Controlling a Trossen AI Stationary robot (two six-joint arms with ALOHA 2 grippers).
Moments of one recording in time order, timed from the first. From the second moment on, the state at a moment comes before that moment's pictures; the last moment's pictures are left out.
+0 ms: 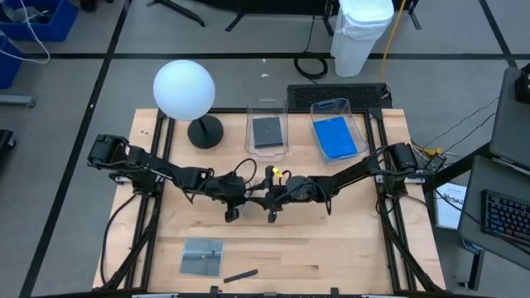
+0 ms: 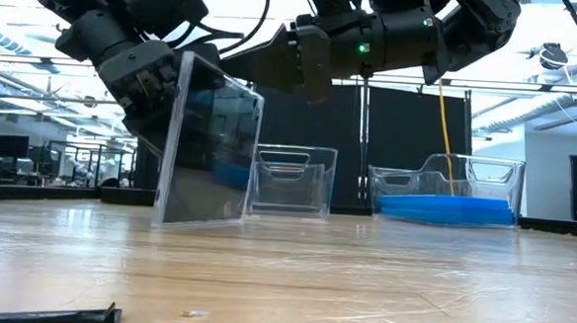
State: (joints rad) left arm -0.15 1.54 0.66 0.10 0.01 -0.32; right arm 0.14 1.91 0.95 0.73 0.24 -0.53
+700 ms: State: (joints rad) left arm -0.15 1.54 0.66 0.08 0.00 -0.31; right arm 0.12 1.90 0.94 0.71 0.20 -0.47
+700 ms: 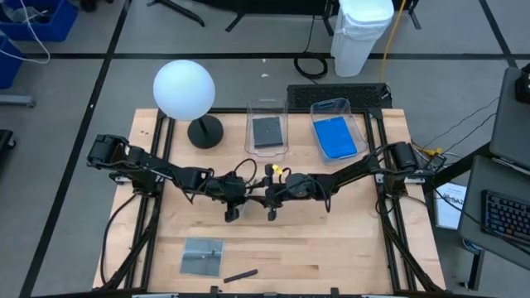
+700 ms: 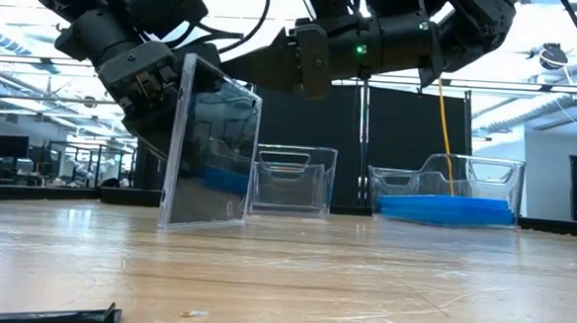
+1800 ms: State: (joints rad) left arm -0.13 1.54 0.66 -0.21 0.03 -0.31; right arm 0.16 1.86 1.00 0.03 -0.11 -0.14
